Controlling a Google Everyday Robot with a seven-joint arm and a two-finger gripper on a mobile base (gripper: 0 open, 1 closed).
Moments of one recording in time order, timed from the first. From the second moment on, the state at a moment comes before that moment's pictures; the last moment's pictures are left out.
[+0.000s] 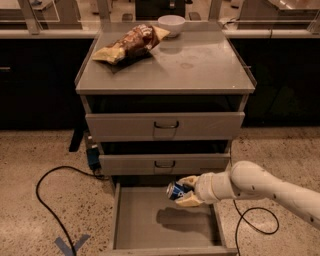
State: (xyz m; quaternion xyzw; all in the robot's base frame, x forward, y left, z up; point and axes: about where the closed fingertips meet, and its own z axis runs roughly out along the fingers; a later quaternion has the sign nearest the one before) arm 0.520 -0.091 0.516 -0.59 0.70 0.21 0.34
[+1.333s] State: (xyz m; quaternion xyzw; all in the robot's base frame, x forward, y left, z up) arm 0.483 -0.079 0.334 -0.49 0.76 0.26 0.34
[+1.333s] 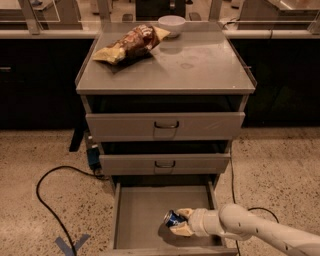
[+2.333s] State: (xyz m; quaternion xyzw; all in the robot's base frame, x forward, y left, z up) arm 0.536 -0.072 0.222 -0.48 0.78 0.26 0.31
